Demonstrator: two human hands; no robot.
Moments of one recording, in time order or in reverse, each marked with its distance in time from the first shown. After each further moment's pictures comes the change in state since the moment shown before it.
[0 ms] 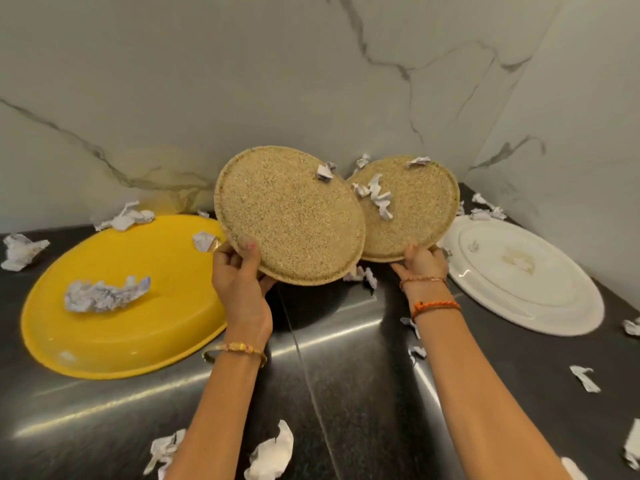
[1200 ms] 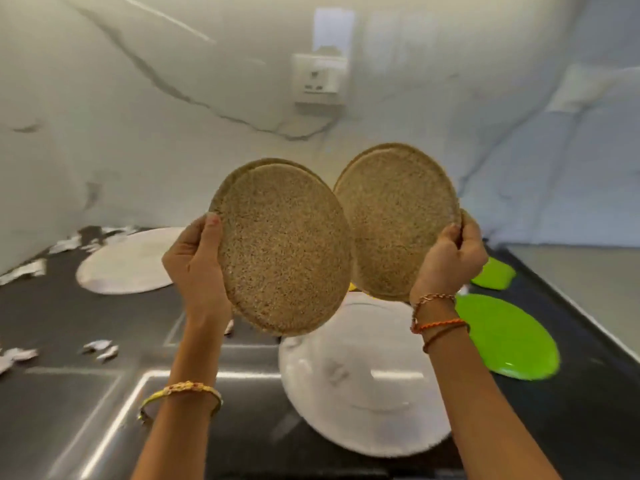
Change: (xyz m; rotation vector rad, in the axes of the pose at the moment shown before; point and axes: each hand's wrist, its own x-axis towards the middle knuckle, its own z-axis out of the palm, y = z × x) left_hand -0.312 0.052 0.098 -0.199 -1.109 -0.224; right_hand -0.365 -0.130 -0.343 -0.029 1.473 -1.088
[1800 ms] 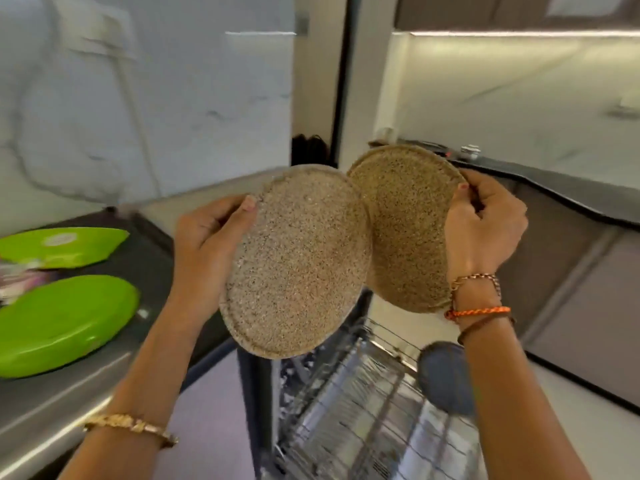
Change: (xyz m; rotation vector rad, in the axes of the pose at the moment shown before) left_hand -0.389 -0.015 0.325 -0.246 -1.132 -0.258; right_hand 0.228 -0.111 -0.488 -0.799 0.587 -0.241
